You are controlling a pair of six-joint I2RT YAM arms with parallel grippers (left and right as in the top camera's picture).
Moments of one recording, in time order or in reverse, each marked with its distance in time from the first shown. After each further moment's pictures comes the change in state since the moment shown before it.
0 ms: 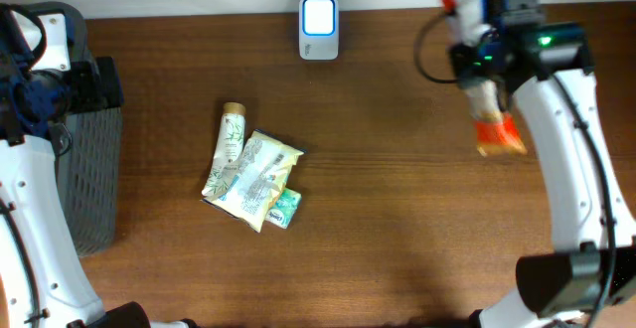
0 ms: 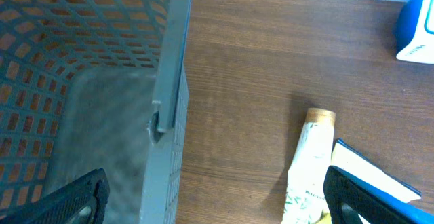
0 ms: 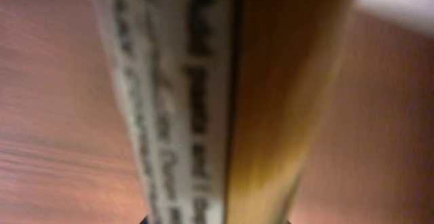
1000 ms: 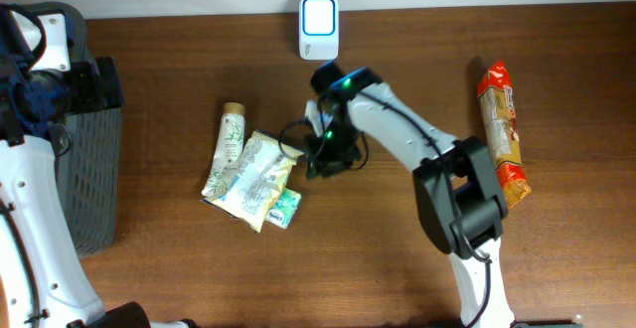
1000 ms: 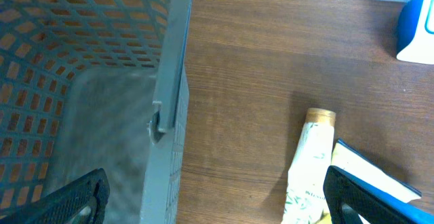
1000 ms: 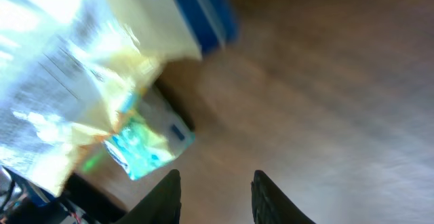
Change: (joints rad) left arm 0.000 0.000 0.000 0.000 0.000 0.000; right arm 0.427 0.485 -0.124 0.001 -0.647 0.378
